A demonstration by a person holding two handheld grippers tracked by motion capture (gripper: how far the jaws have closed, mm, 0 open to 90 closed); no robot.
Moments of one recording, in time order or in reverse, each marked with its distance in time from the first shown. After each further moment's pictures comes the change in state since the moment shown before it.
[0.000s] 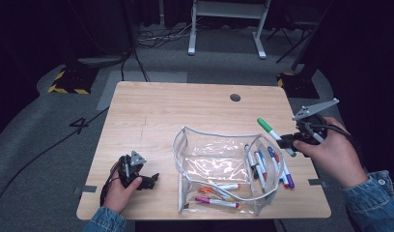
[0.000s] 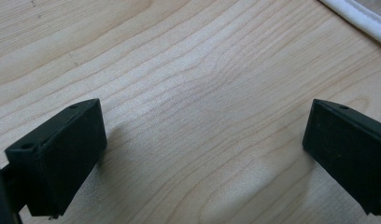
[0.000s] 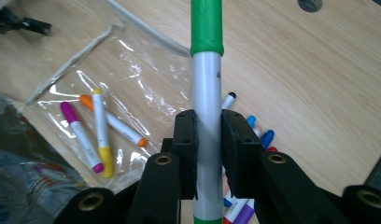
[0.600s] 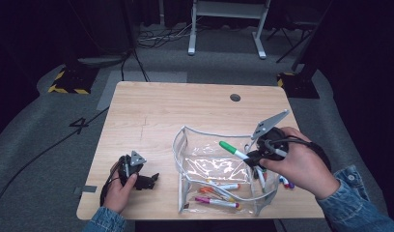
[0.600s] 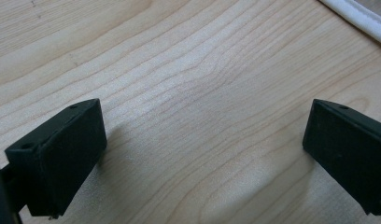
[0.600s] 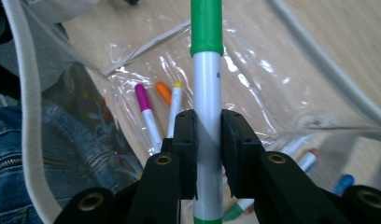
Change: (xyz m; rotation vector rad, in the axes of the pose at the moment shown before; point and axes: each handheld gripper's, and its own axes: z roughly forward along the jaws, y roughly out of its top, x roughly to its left) left arm 0.000 0.000 0.000 0.000 0.000 0.001; right arm 0.080 0.032 0.029 0.104 0.173 -0.221
